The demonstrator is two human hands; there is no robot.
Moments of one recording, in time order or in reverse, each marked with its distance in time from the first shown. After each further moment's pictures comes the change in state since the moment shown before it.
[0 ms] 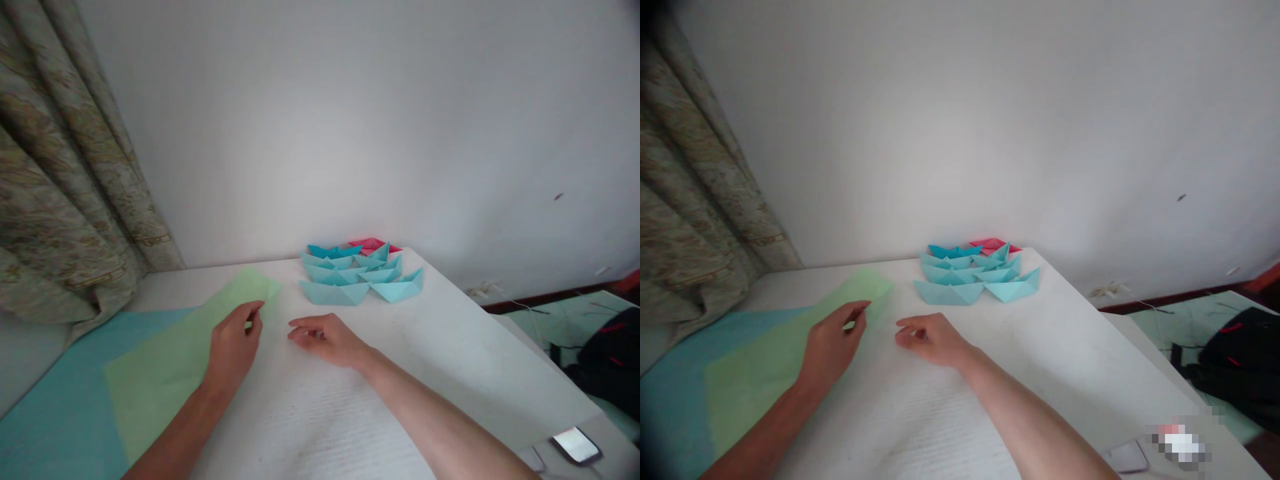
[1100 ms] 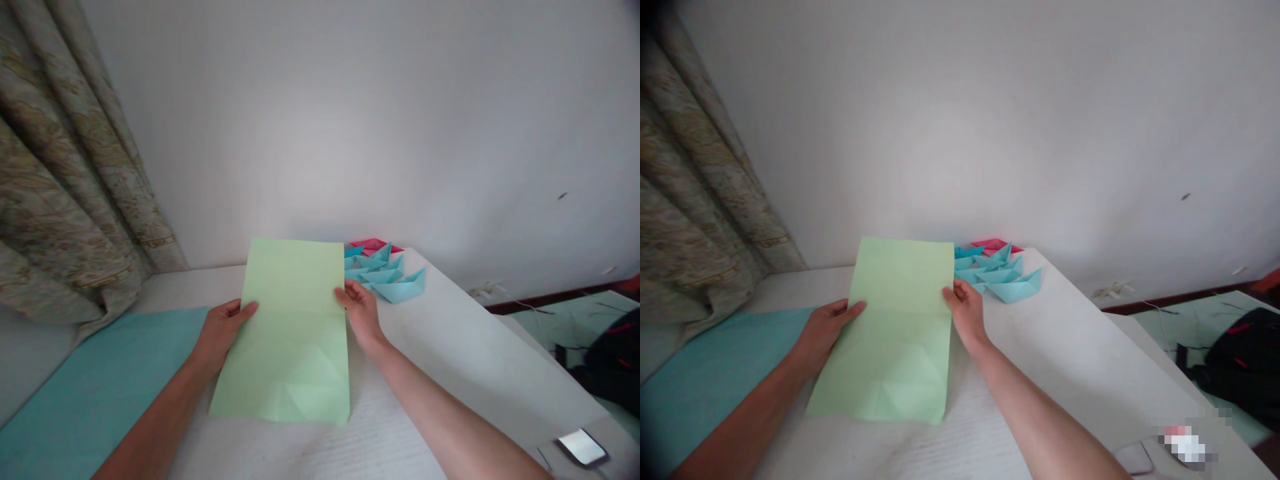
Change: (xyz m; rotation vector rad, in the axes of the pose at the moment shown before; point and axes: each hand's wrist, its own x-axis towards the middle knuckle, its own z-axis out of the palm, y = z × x) left_hand 0.022 -0.025 -0.009 -0.852 -0.305 -0.552; right_hand 0.013 0.006 -0.030 0.455 0.705 -0.075
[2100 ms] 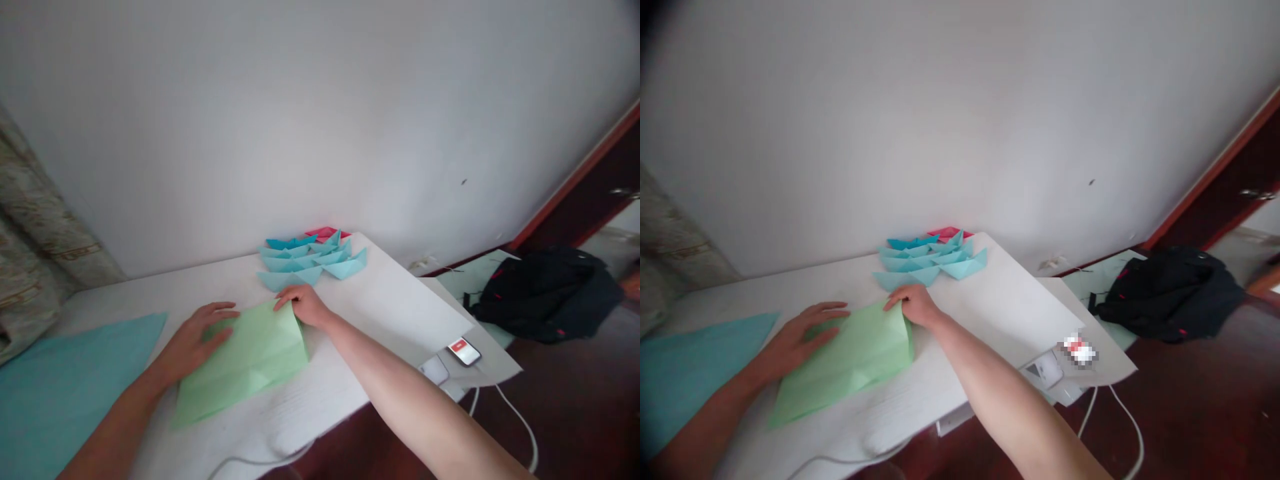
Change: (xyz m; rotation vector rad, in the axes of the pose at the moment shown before) left_hand 0.001 -0.016 -0.008 0.966 -0.343 0.660; right_hand -0.012 0.019 -0.021 -0.422 -0.420 -0.206
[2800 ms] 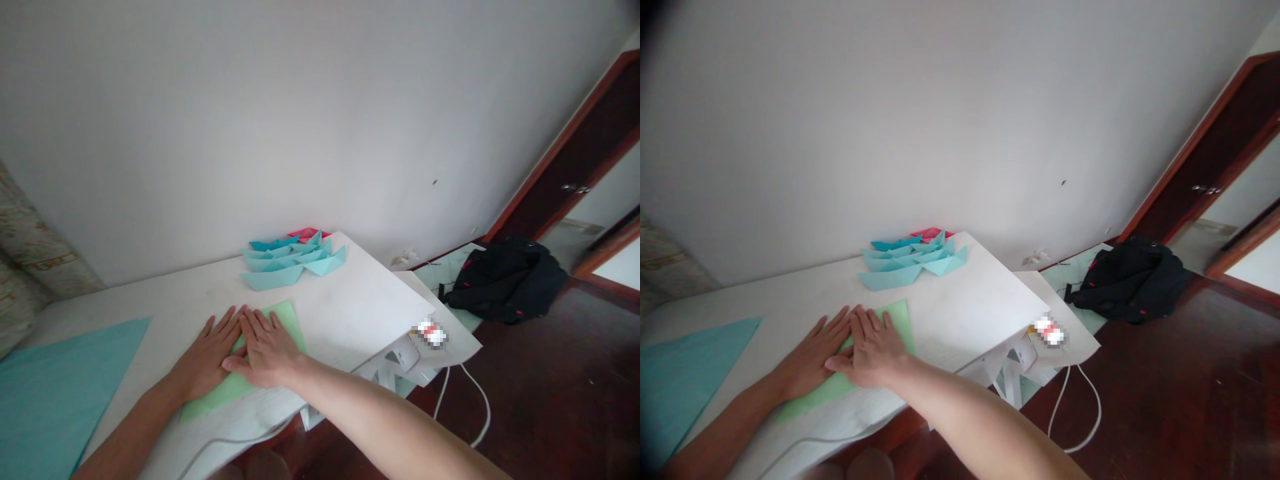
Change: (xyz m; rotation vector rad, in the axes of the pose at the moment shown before) left_hand -0.015 0.027 0.055 0.611 -0.180 0.280; right_hand -0.070 -0.068 0.062 -0.818 -0.220 0.026
